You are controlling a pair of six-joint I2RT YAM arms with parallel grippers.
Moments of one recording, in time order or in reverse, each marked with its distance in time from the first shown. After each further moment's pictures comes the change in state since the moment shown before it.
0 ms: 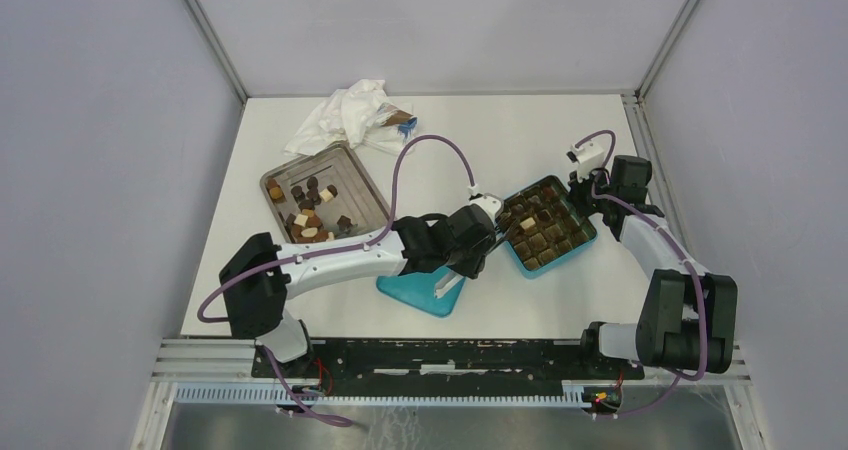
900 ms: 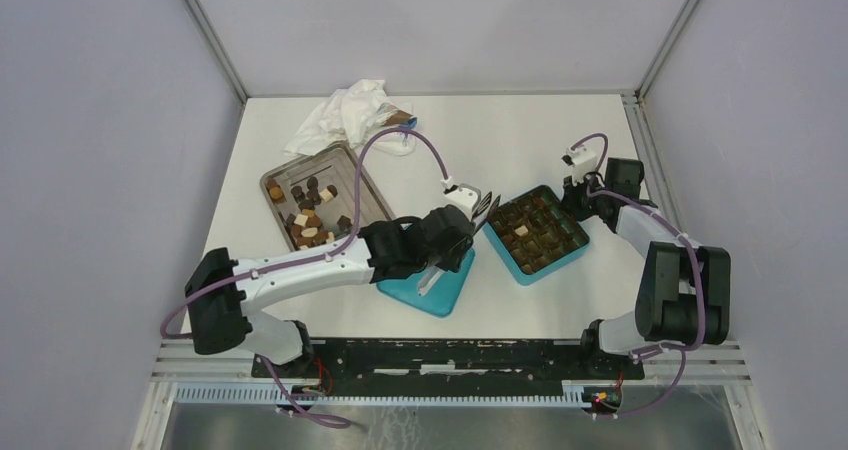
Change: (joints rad) left arm -0.005 -0.166 -0.068 -0.007 -0.143 -0.001; right arm 0.000 0.134 0.019 -0.014 -0.061 0.021
